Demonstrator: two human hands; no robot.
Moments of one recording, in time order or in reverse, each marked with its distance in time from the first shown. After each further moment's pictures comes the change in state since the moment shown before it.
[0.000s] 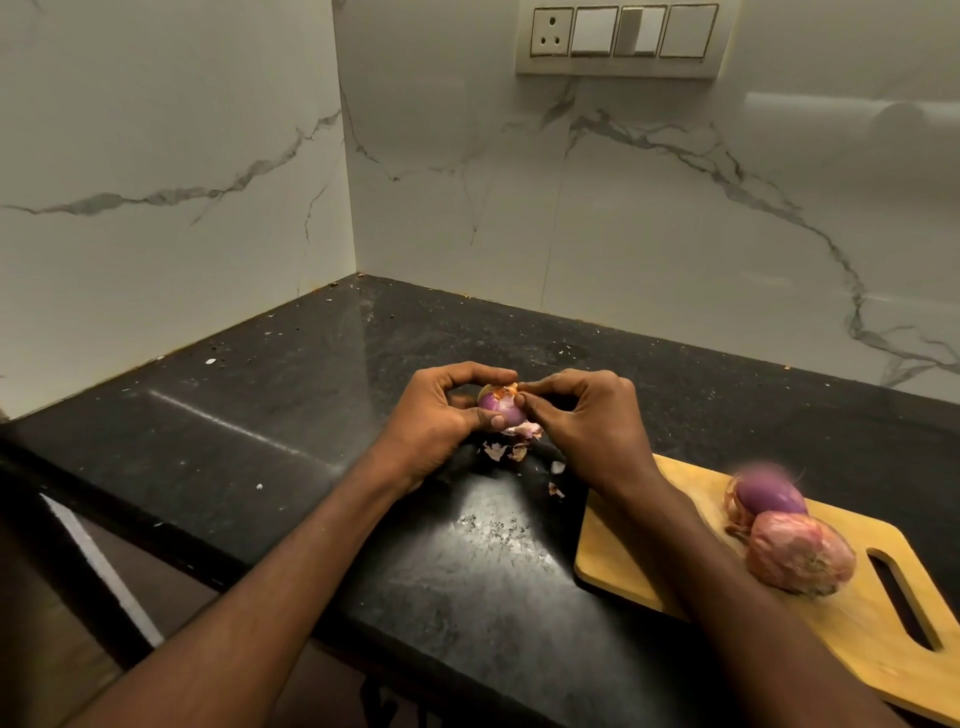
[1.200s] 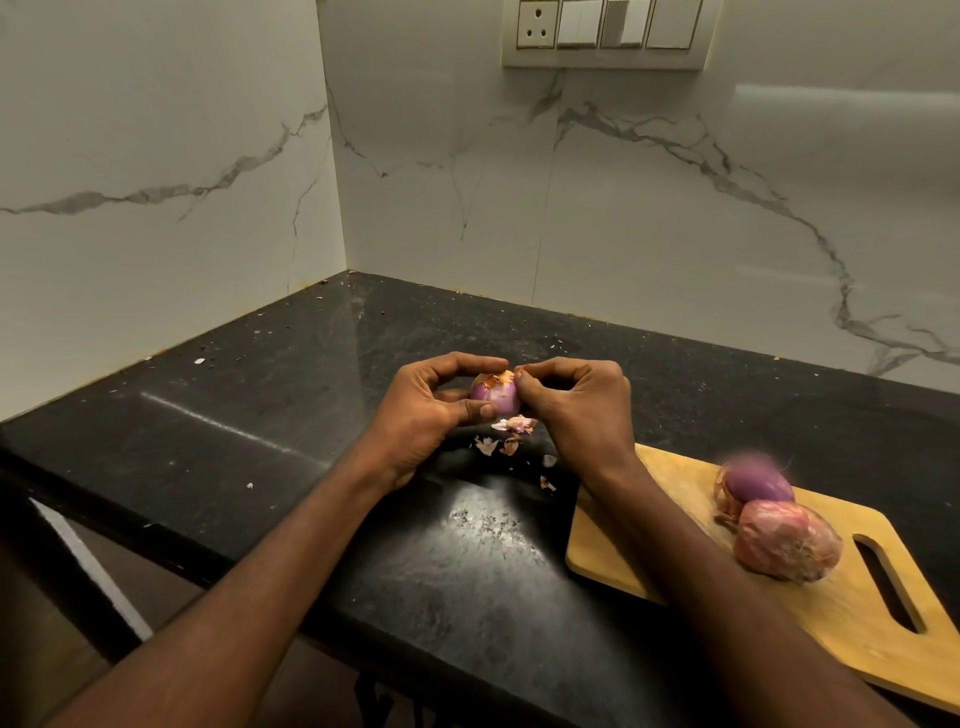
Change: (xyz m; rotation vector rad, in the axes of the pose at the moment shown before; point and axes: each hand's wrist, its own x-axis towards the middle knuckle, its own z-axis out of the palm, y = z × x) left_hand 0.002 -0.002 -0.005 -0.060 -0.017 0.017; right_hand -0.001 -0.010 0.006 0.253 0.135 0.161
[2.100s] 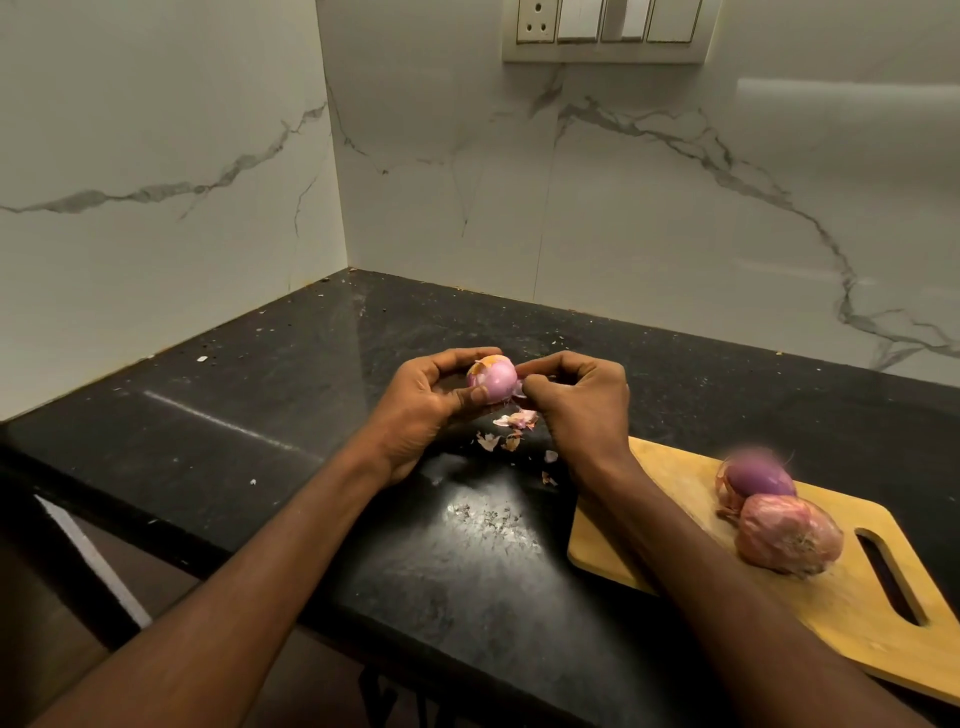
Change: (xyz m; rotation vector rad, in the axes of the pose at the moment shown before) left_hand 0.003 -0.004 -0.002 -0.136 -0.024 -0.064; right_hand 0.000 0.001 0.008 0.092 0.047 0.086
